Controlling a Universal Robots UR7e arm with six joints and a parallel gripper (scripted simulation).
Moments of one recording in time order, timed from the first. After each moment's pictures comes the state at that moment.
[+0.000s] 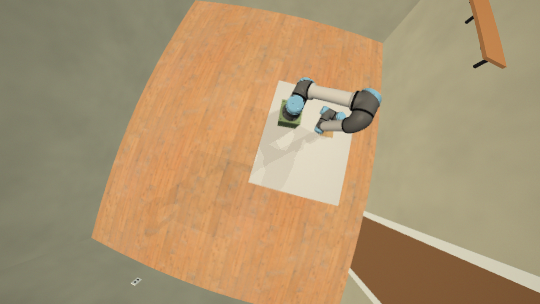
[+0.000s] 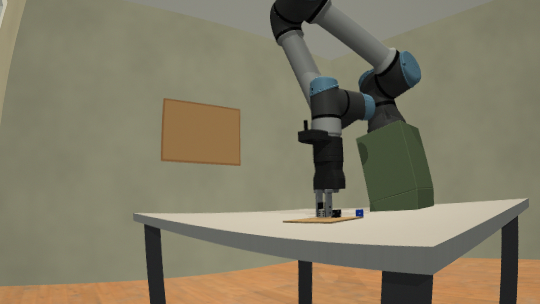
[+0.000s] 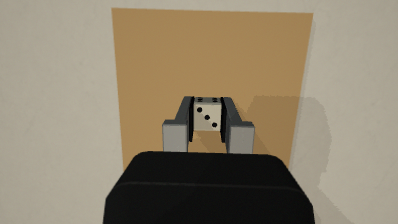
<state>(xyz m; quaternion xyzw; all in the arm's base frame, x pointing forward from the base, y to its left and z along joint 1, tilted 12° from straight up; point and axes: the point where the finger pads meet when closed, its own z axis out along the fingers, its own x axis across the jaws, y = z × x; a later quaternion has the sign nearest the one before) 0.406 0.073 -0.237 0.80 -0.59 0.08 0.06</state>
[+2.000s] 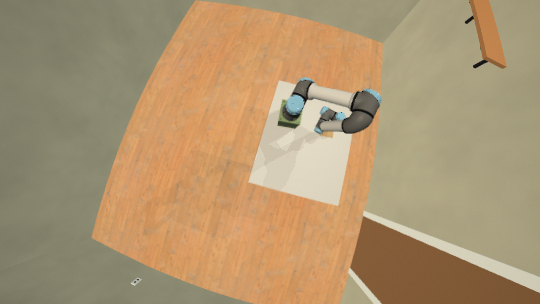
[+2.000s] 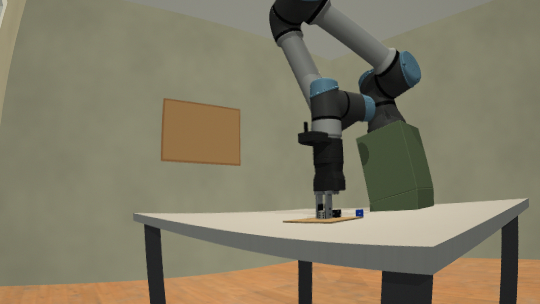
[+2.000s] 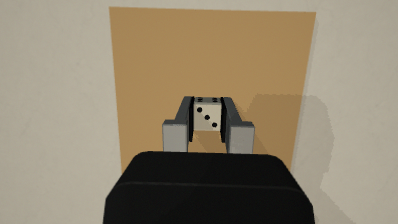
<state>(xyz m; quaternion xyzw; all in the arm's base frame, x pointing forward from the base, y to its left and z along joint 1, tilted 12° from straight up) 0.407 0.073 -0.241 0.80 -0.59 0.08 0.06</state>
